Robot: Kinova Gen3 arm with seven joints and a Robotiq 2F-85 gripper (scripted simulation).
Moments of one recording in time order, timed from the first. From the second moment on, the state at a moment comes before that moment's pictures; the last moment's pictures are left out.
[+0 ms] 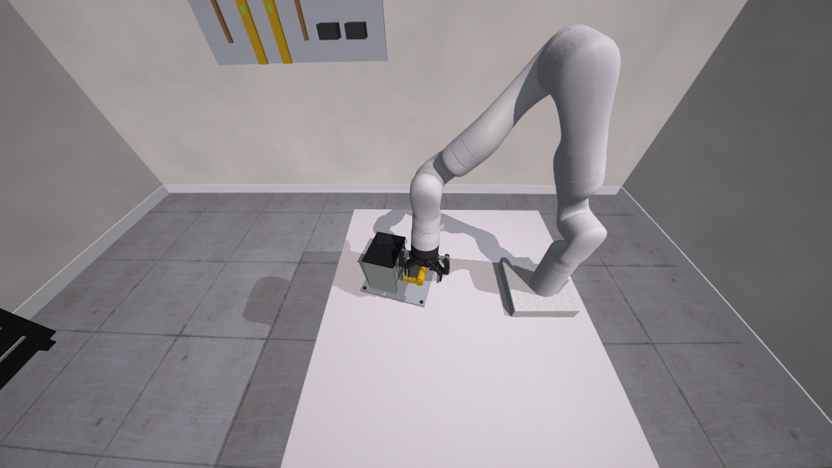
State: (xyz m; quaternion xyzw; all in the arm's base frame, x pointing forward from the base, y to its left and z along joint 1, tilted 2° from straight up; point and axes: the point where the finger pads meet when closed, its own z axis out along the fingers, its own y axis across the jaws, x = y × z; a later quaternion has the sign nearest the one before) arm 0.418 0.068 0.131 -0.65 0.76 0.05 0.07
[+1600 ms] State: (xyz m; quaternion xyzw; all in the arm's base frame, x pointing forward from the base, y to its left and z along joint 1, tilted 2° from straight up) arm 0.418 0.015 0.144 -0.64 0.77 0.02 0.03
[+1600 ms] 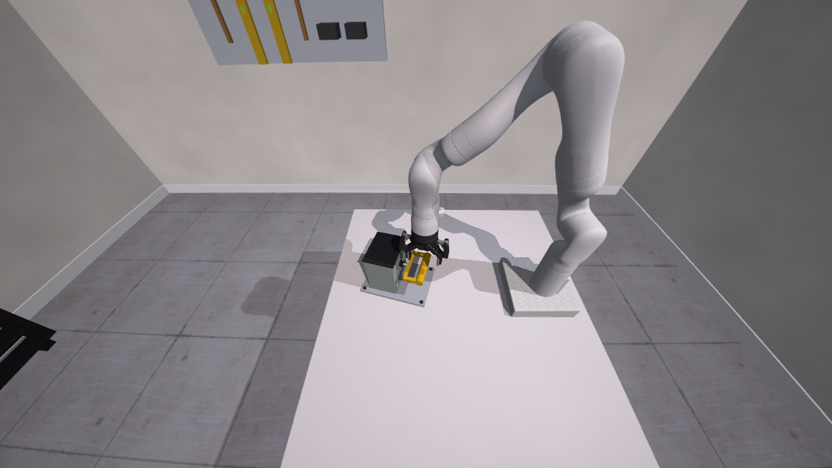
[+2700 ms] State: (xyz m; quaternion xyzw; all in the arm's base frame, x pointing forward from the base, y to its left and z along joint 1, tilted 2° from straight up) arm 0.417 -0.008 0.150 -0.63 0.77 0.01 0.02
